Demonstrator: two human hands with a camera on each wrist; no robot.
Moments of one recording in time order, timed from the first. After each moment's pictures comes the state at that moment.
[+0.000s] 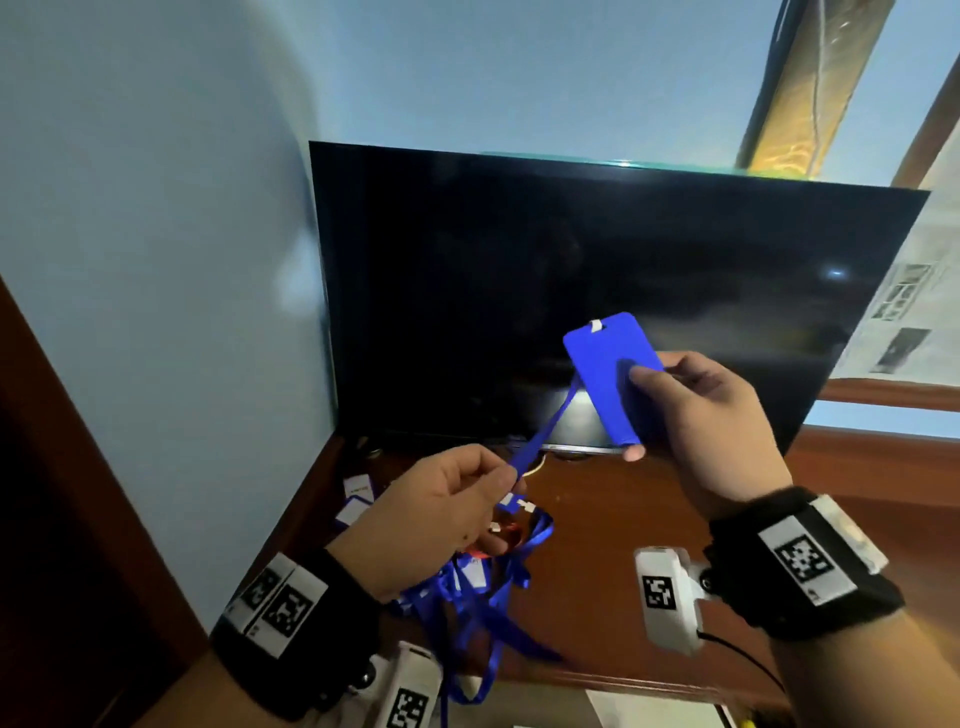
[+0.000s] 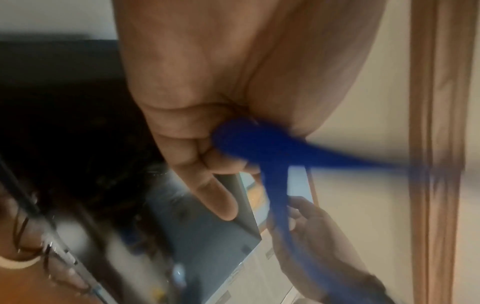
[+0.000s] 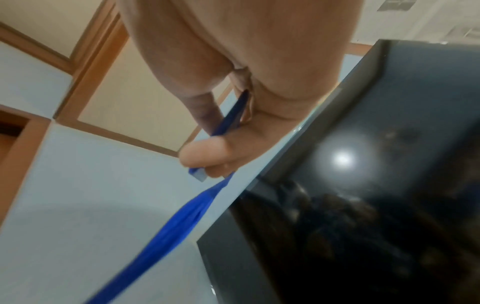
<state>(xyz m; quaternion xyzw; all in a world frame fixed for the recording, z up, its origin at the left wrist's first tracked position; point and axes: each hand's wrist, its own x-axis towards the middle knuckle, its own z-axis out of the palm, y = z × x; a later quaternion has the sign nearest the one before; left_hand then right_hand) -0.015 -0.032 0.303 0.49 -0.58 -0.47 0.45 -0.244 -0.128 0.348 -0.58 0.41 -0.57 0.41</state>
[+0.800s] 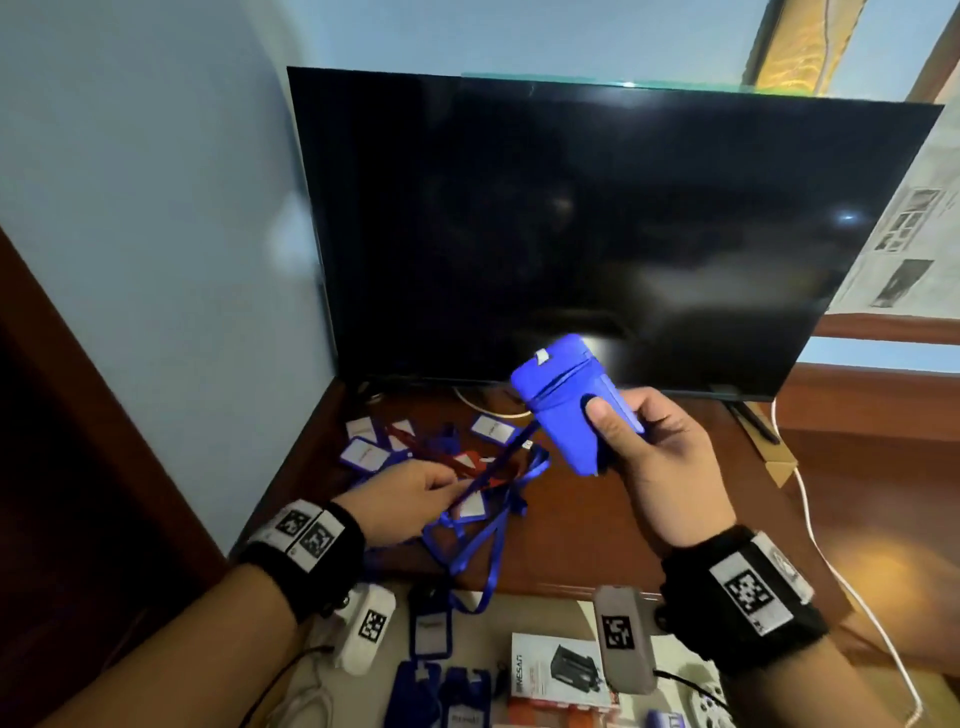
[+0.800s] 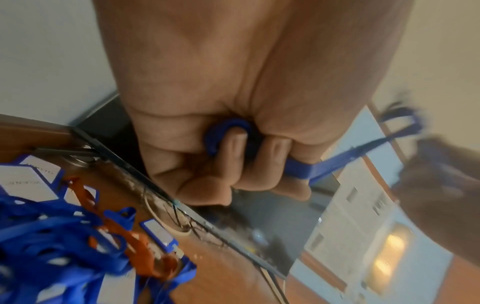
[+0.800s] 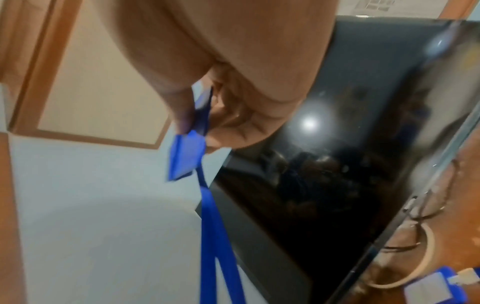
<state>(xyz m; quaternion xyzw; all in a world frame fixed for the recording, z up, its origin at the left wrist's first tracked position) 0.022 -0.052 0.194 0.62 -0.64 -0.40 0.21 -0.244 -0.065 0.263 -0.59 0.35 -0.57 0.44</state>
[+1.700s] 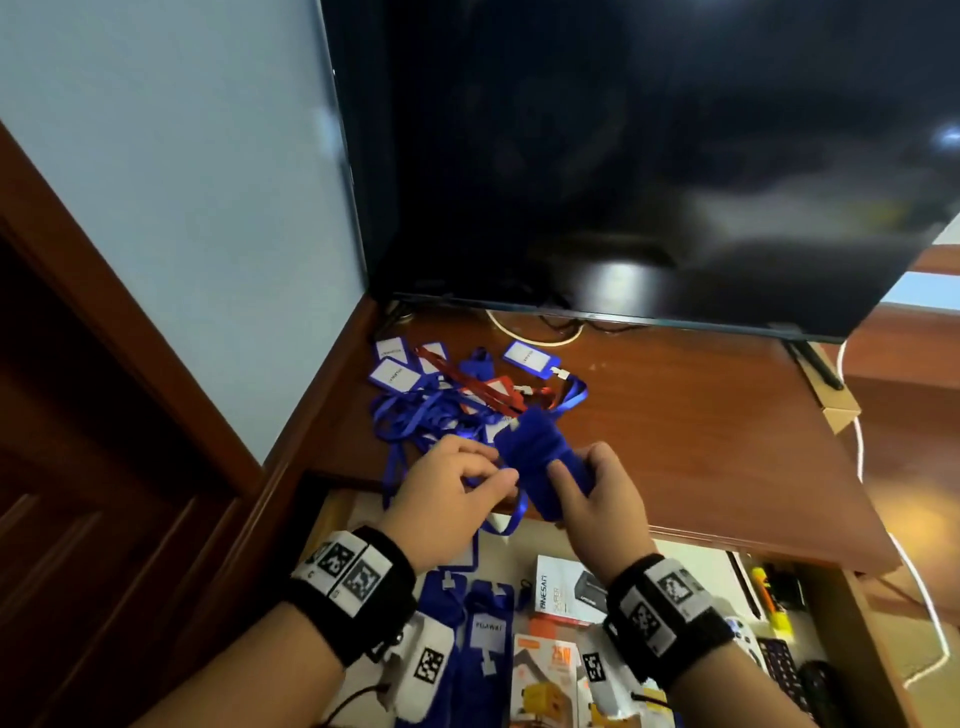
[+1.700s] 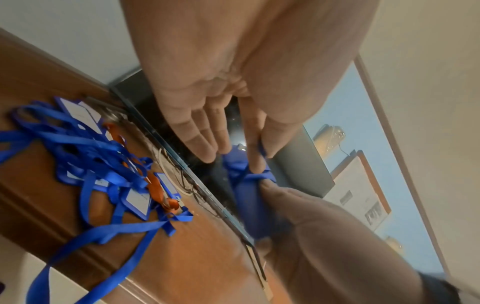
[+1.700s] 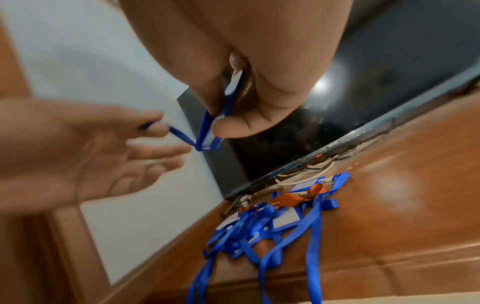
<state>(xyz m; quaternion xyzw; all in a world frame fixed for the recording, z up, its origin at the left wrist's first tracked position) -0.008 0.006 0.133 0.65 -0.58 -0.32 0.37 -0.200 -0.039 0.119 -0.64 0.55 -0.36 0.39</state>
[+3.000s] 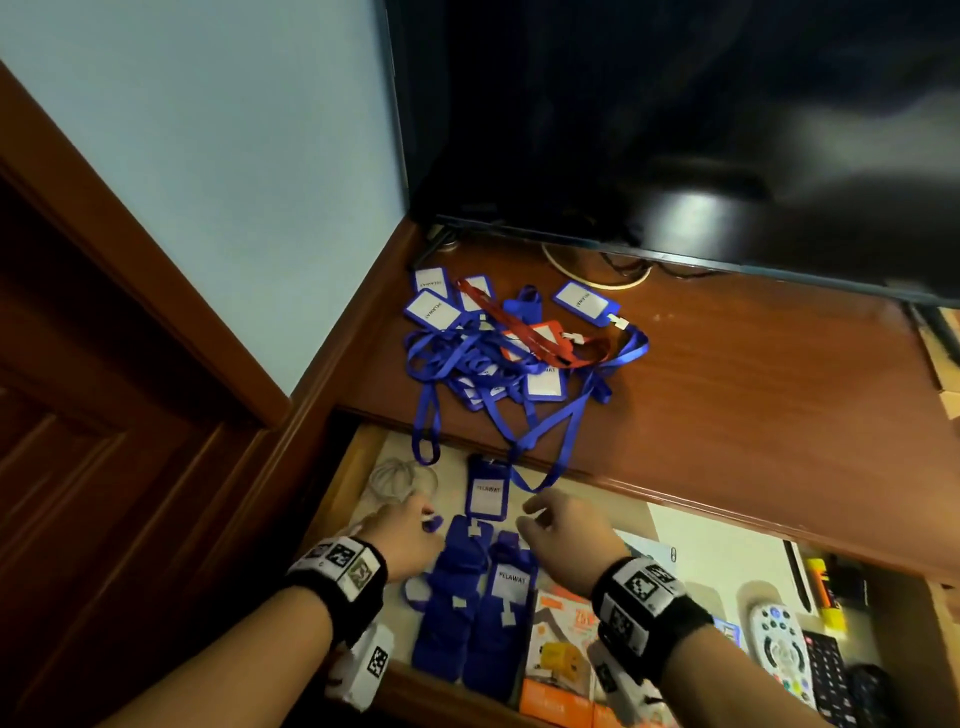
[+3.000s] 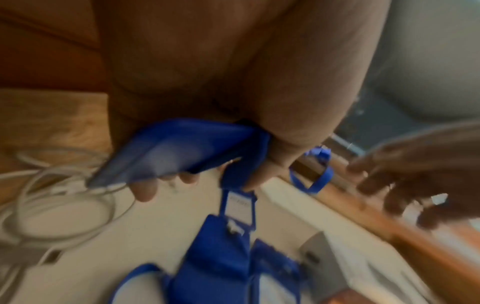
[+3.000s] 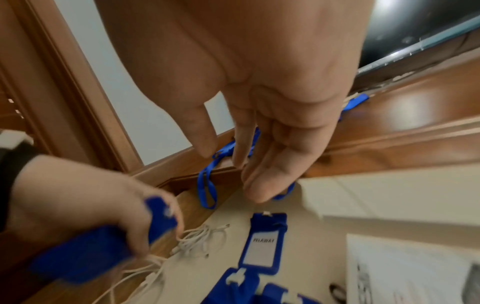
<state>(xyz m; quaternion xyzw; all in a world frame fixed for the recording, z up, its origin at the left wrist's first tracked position) 0.051 0.051 -0.001 0.80 -0.39 -0.46 0.00 -0.172 -0.033 0.033 -0.75 0.52 0.03 0.40</state>
